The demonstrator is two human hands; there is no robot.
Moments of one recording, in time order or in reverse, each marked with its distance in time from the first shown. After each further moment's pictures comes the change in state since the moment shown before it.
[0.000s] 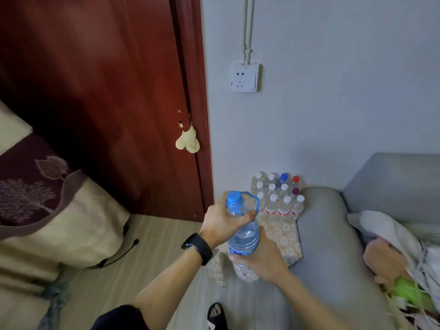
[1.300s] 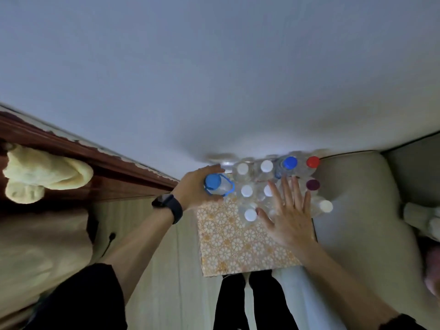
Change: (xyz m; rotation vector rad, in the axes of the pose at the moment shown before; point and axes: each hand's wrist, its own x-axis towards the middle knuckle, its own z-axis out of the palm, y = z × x) left_hand 0.448 -0.171 0.137 0.389 -0.583 -0.033; right_hand 0.404 0.238 -0.028 -0.653 0.224 0.042
